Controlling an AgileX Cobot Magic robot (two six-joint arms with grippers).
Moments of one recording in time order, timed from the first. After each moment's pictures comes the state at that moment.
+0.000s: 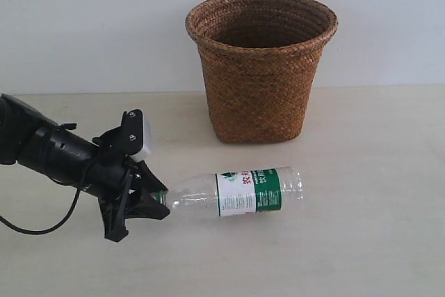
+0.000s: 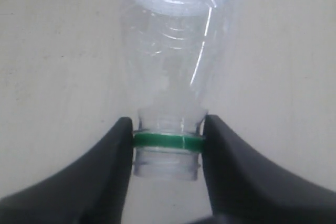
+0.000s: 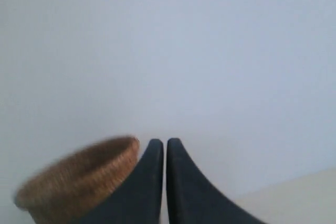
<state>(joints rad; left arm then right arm) -0.24 1.96 -1.00 -1.18 0.68 2.13 0.02 0.01 0.00 0.16 -0.27 0.20</state>
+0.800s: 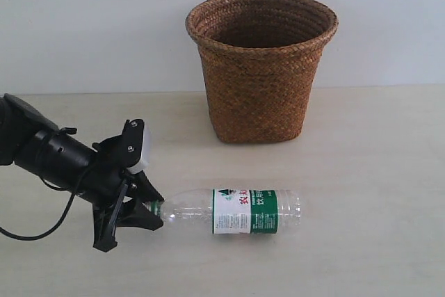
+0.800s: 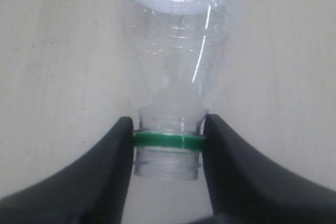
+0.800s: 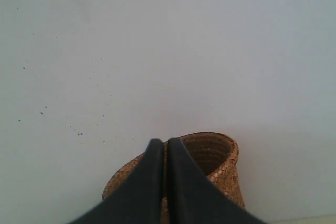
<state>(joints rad) -0.24 1.96 -1.00 -1.07 0.69 2.13 0.02 0.77 -0.30 -0.39 -0.74 0.76</state>
